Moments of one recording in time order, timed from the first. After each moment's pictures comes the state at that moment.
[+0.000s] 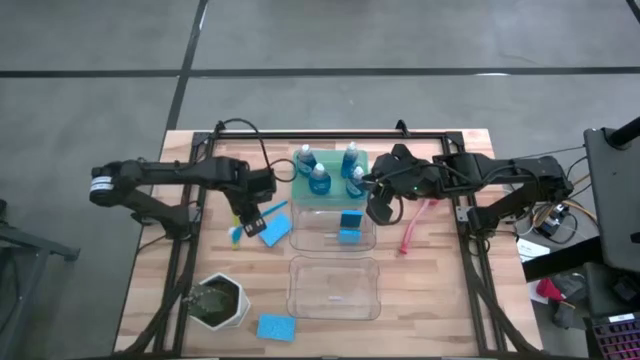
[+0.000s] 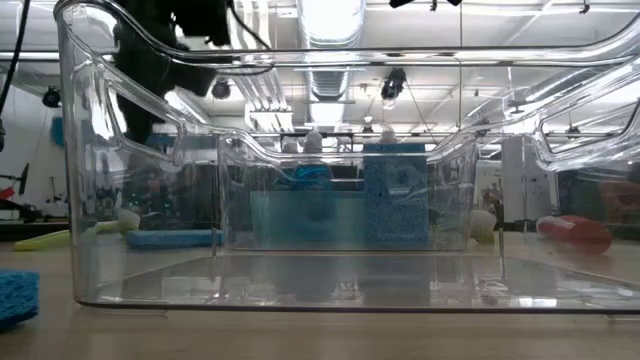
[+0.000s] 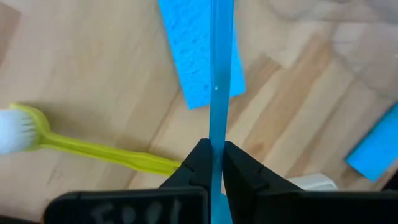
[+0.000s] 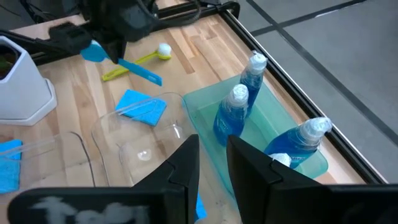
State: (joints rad) left arm 0.16 1.31 1.05 -1.15 0.19 -0.37; right arm 0.11 1.37 1.52 -0.88 0.42 0.39
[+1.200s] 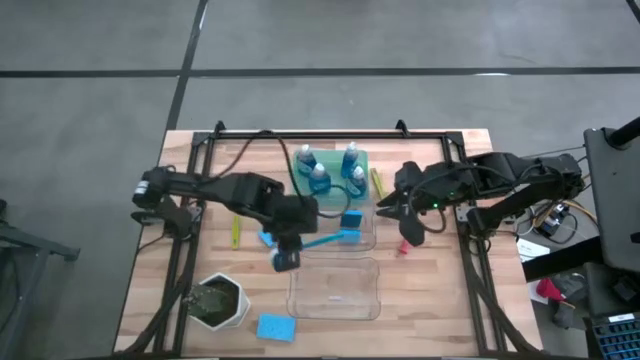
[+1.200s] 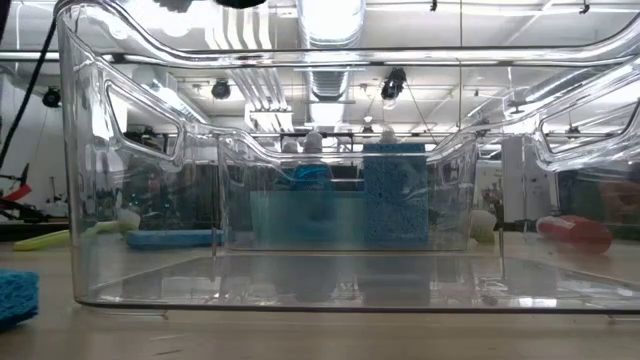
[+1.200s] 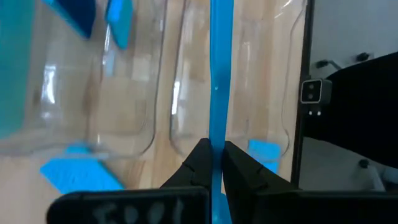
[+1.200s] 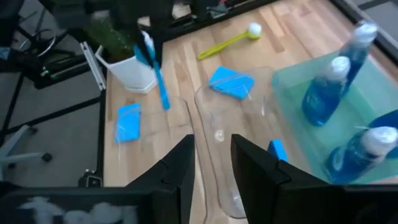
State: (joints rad) left arm -0.19 1.69 1.86 -1.26 0.16 -0.36; right arm 0.22 1.25 1.53 -0.93 0.14 0.50
